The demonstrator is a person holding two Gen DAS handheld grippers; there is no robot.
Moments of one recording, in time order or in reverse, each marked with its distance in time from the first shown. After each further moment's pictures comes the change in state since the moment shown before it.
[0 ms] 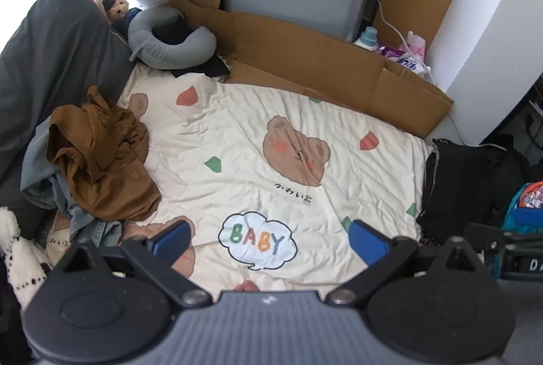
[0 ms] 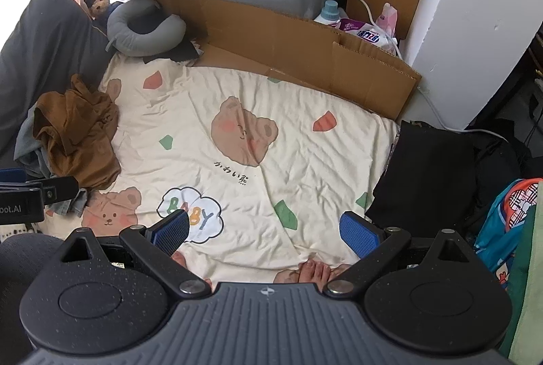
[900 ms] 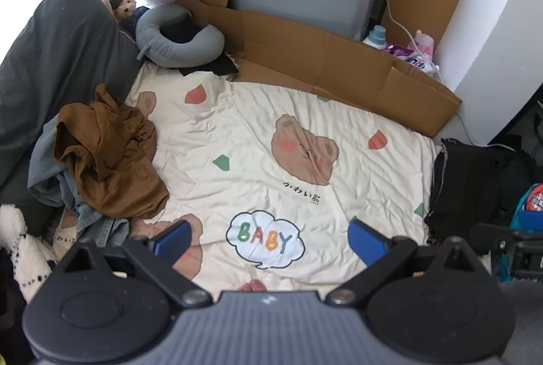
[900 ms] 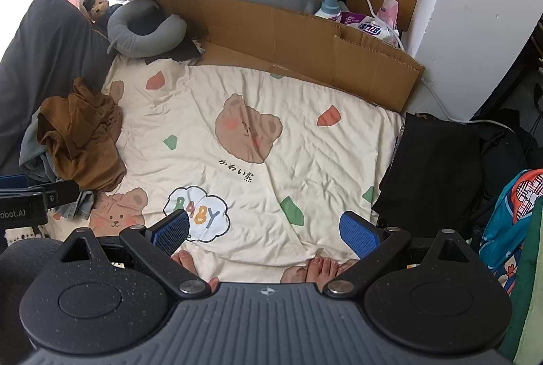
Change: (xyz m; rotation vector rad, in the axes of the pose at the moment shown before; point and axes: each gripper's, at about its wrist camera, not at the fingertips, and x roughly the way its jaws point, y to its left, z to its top) left arm 0.000 0.000 -0.001 -0.008 0.006 0.028; right arm 0.003 -0.004 0.001 0.029 0.014 0.024
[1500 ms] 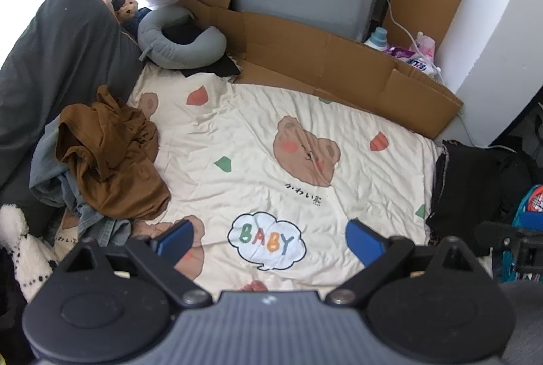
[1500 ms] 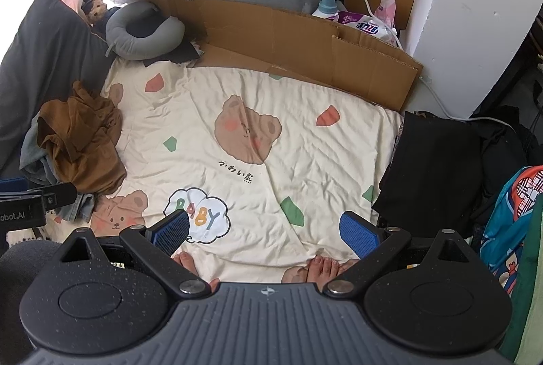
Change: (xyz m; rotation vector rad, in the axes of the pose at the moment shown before) left arm 0.000 0.005 -0.001 -0.001 -0.006 0.002; right arm -0.002 0.000 0.000 0.018 -0.003 0.000
